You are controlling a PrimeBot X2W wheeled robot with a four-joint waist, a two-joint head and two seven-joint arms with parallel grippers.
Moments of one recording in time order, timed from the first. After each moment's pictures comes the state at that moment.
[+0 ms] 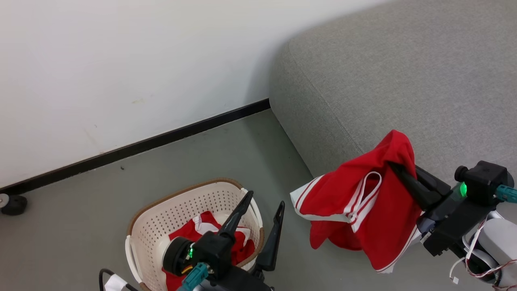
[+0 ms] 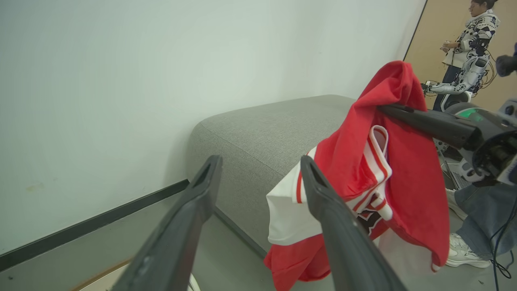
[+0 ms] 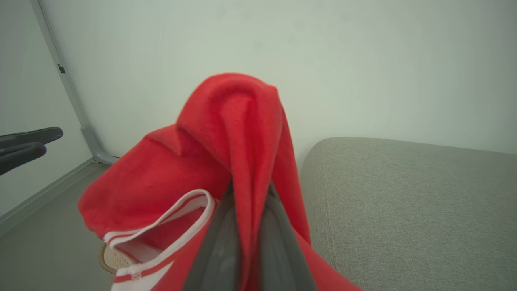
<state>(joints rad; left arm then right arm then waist) -0.19 0.11 -0.65 0.11 -0.45 0.11 -0.17 -0.45 -0.64 0.79 0.22 0.70 0.13 -0.26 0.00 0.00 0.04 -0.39</state>
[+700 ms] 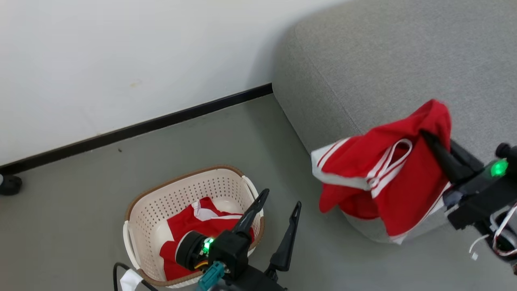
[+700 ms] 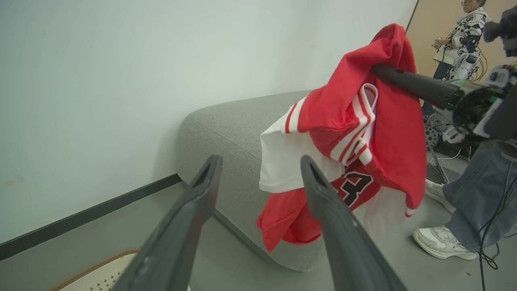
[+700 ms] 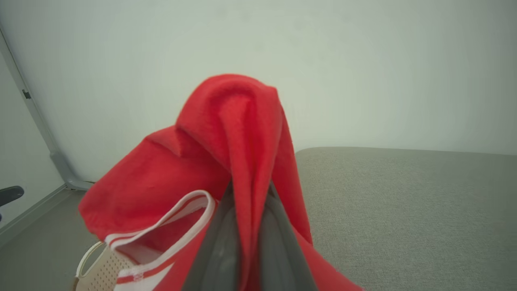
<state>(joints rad) -0.21 0.09 -0.69 0.11 -0.43 0.11 -0.17 -0.42 -0.65 0.64 0.20 0.72 0.13 -0.26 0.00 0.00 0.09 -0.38</state>
